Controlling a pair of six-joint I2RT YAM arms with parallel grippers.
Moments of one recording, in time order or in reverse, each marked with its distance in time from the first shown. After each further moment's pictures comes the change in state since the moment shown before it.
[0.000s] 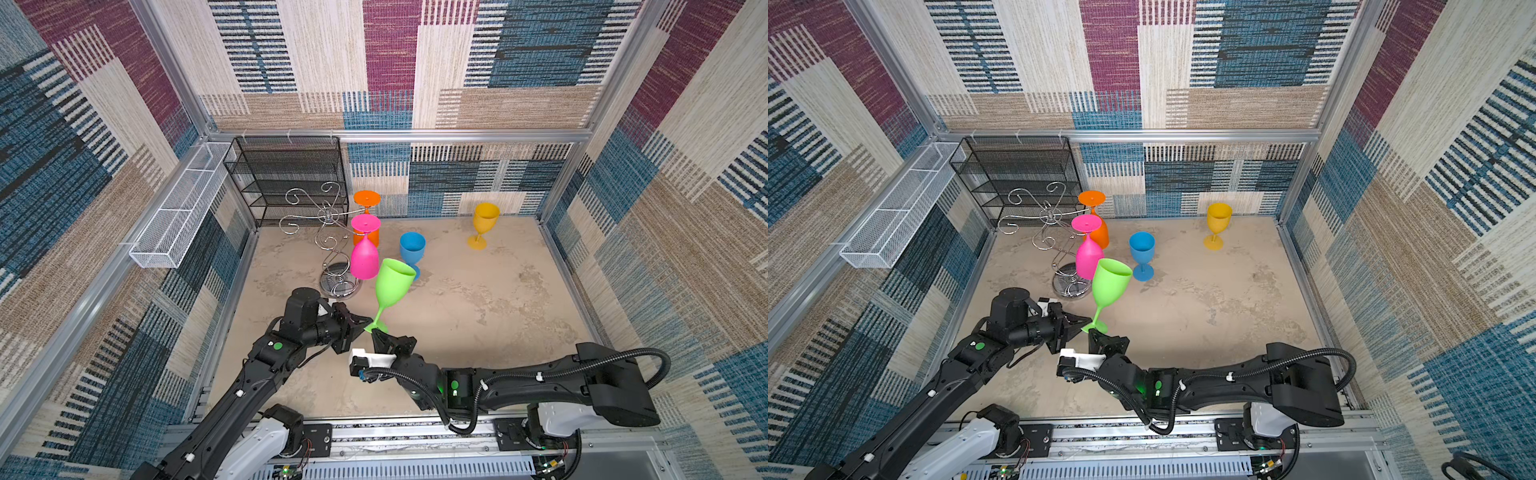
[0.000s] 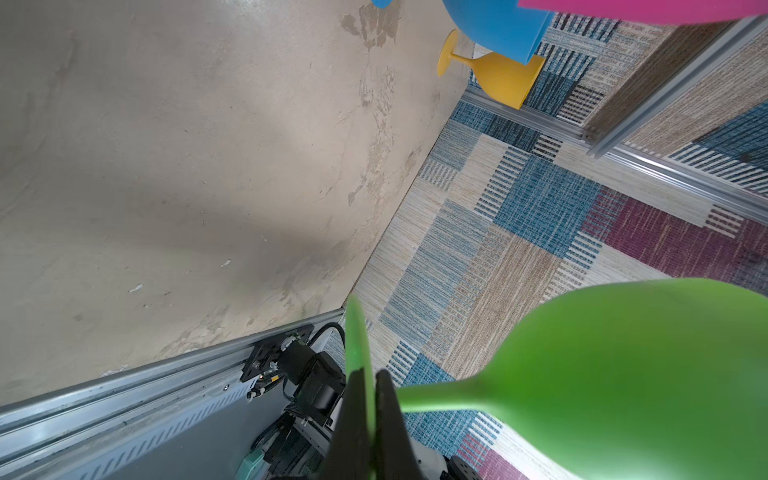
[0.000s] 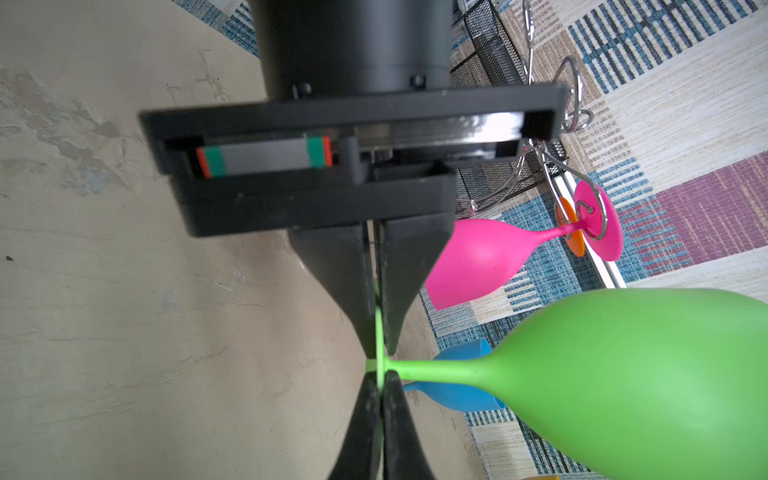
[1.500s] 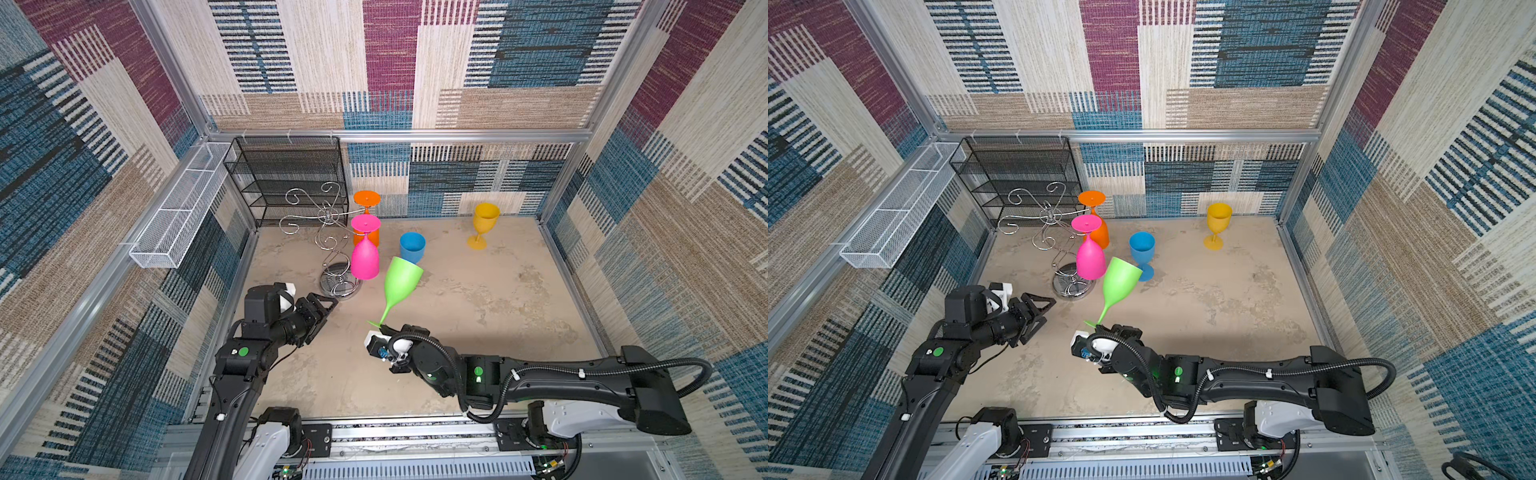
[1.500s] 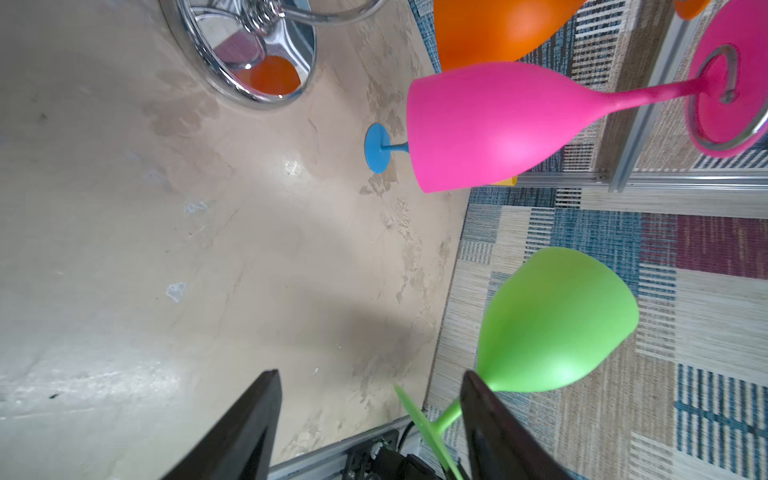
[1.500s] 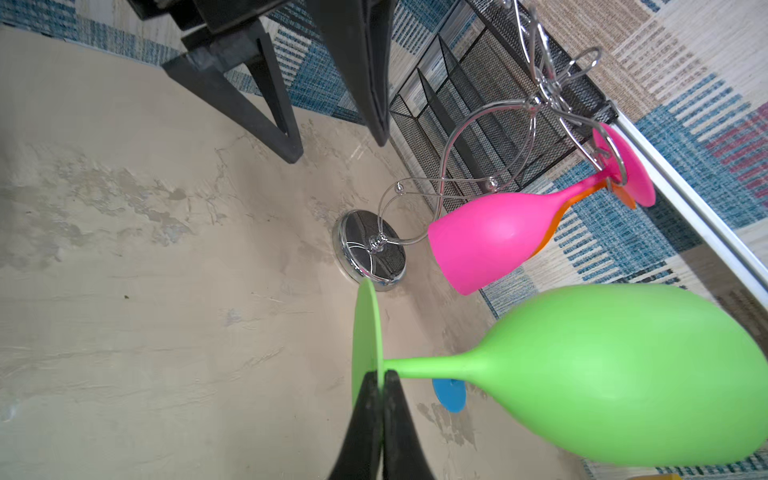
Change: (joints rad) left arm 0.309 -0.106 0.144 -0.345 -0.074 0.509; right arm -0.055 -0.151 0.037 -0.281 -0.166 0.278
